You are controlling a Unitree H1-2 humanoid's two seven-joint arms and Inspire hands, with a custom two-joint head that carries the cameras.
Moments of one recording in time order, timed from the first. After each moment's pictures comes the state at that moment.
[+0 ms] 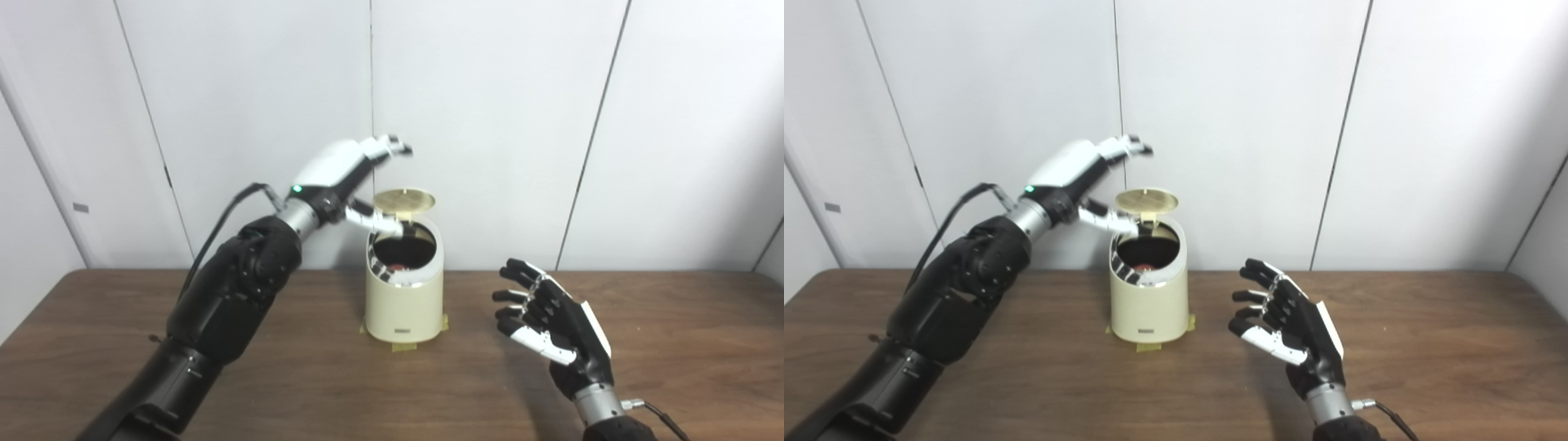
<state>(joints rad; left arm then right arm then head) -0.93 0.36 -0.40 0.37 0.69 -0.07 -0.19 -0.27 -0.06 -0.07 0.08 0.15 -0.09 0.11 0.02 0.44</state>
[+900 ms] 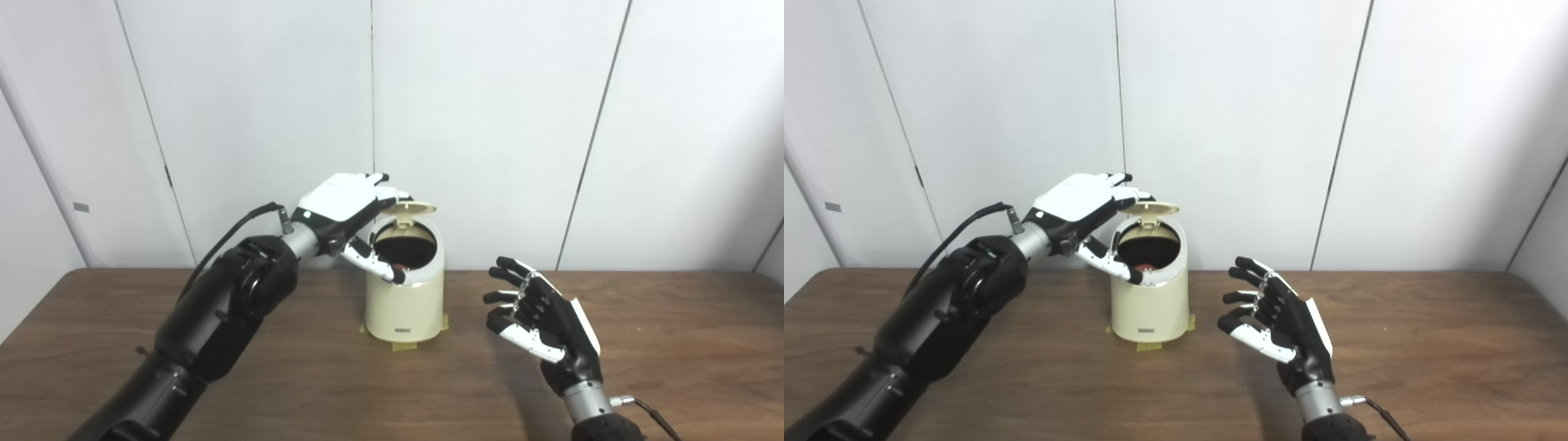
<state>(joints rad) -0.85 0.40 -0.41 0.24 0.76 -0.10 -0.29 -0.28 -0.04 -0.05 0.09 0.08 -0.12 0.08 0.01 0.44</state>
